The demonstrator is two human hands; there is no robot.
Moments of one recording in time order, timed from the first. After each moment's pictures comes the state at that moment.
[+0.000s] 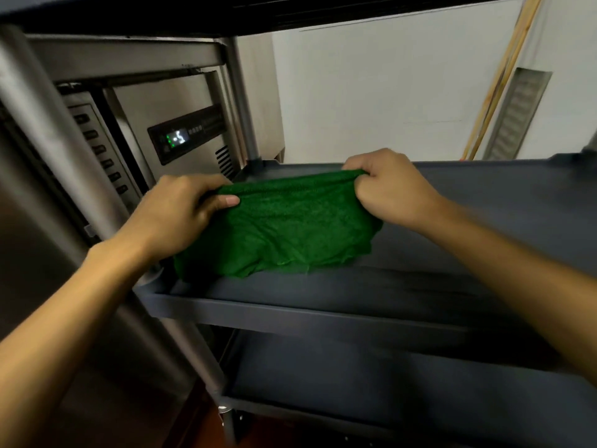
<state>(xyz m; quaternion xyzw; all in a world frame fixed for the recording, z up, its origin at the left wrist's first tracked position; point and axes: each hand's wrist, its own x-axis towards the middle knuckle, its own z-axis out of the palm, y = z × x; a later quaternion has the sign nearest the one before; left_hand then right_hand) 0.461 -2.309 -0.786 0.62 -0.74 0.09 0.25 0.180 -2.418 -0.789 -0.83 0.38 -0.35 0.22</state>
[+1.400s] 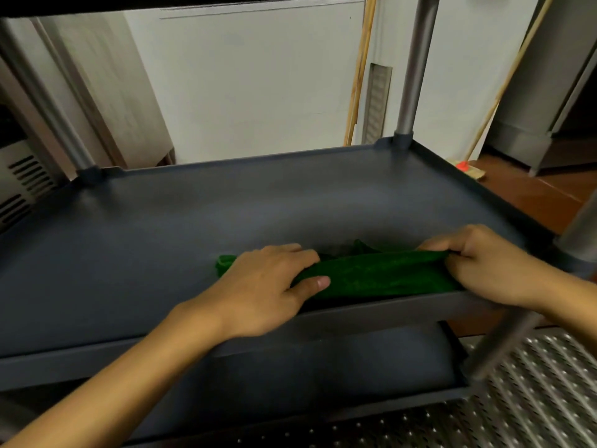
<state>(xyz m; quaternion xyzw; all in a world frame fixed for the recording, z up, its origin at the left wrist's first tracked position) 0.142 -2.354 -0.857 0.45 -0.89 -0.06 0.10 -0.171 -2.370 -0.868 -0.82 0.47 -0.24 0.22</state>
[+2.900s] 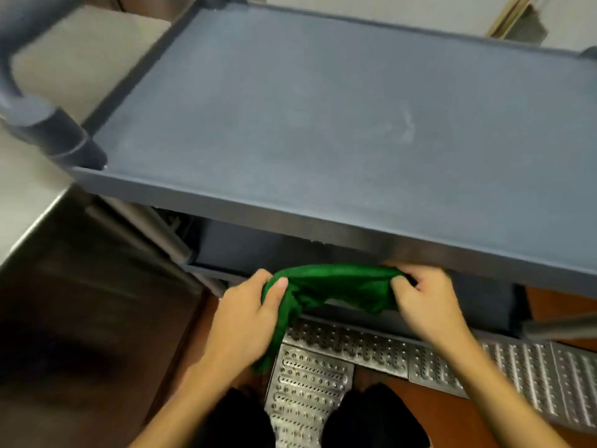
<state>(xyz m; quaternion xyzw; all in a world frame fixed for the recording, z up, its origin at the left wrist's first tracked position) 0.289 -2.188 -0.650 0.75 -0.52 -0.27 0.31 0.052 -2.284 -0.626 -0.67 0.59 -0.24 0.39</state>
